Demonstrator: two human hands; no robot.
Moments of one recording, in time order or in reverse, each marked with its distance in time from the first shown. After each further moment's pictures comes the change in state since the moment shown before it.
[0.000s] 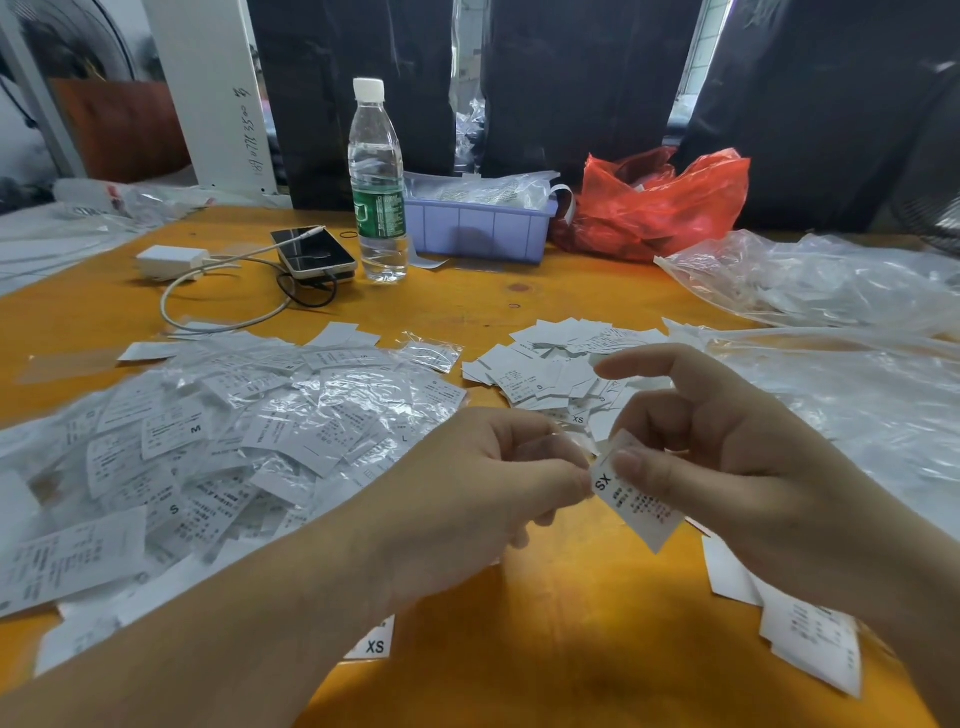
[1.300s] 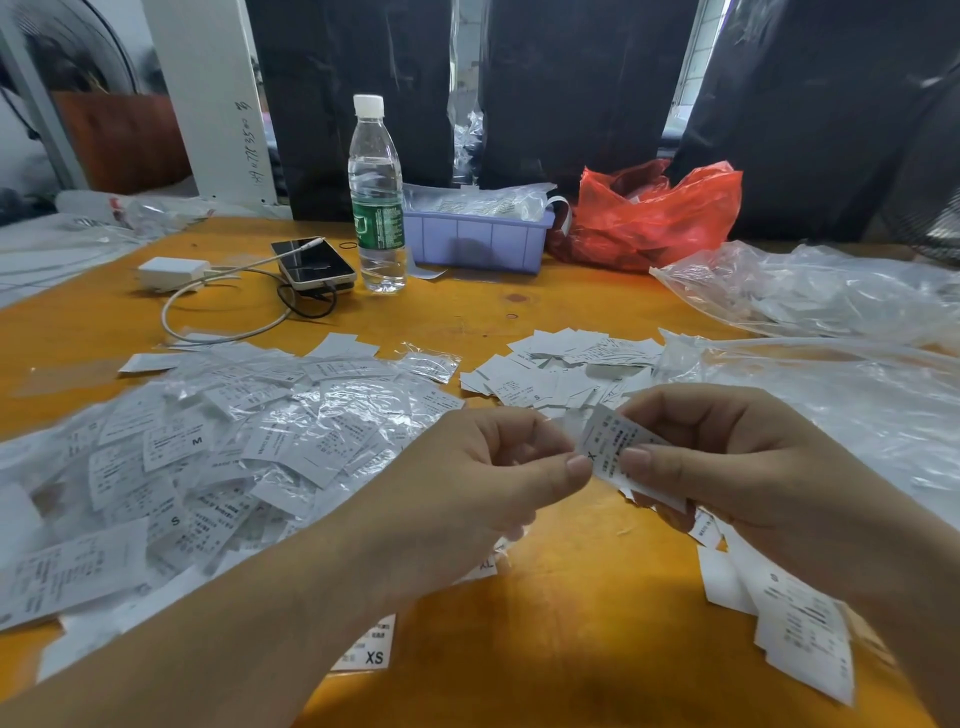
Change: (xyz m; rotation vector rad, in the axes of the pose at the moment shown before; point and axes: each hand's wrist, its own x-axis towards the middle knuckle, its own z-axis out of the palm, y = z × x) left_hand -0.001 0.000 -0.007 0.032 0.035 0.055; right_hand 0.005 -0.003 -0.012 0.221 -0.060 0.116
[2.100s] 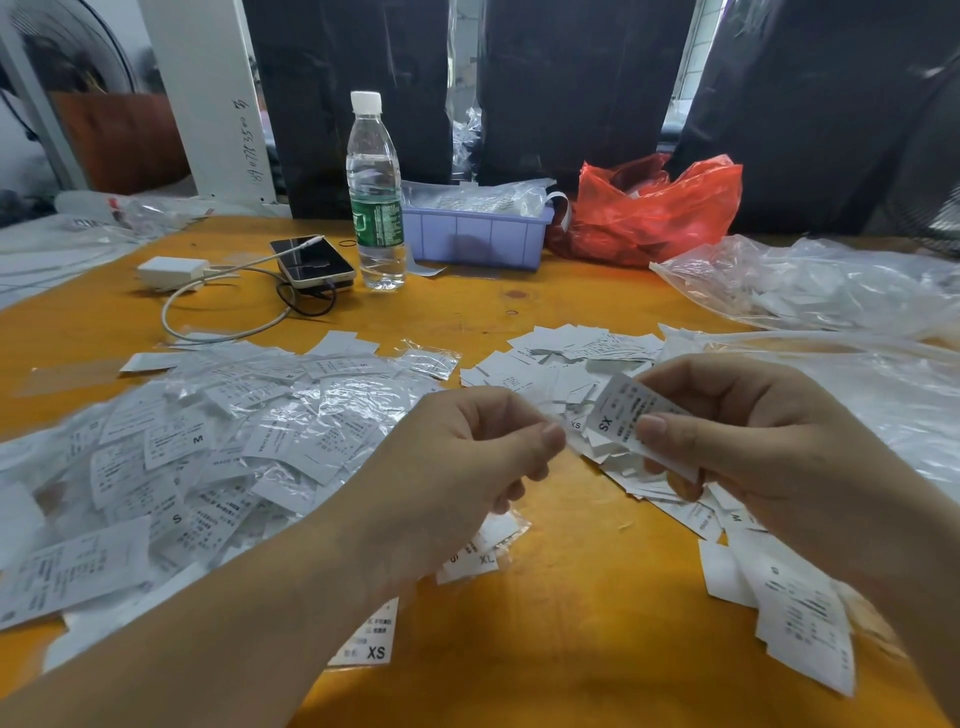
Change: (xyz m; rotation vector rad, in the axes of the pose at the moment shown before) left_hand 0.002 0.001 -0.002 -0.060 0.121 -0.010; right_hand -0.001 -0.006 -0.001 0.044 0.169 0.008
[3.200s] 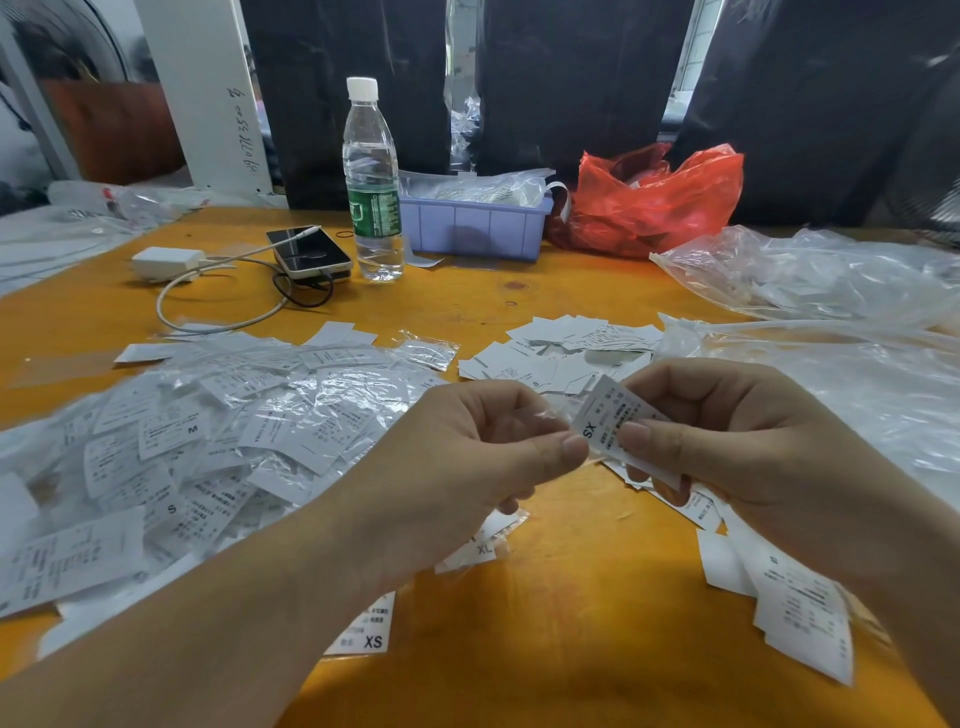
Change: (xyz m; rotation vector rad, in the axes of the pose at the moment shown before) left_hand -0.001 0.001 0.001 -0.041 -0.094 0.023; right_hand 0.001 0.007 0.003 -0.013 -0.122 -0.036
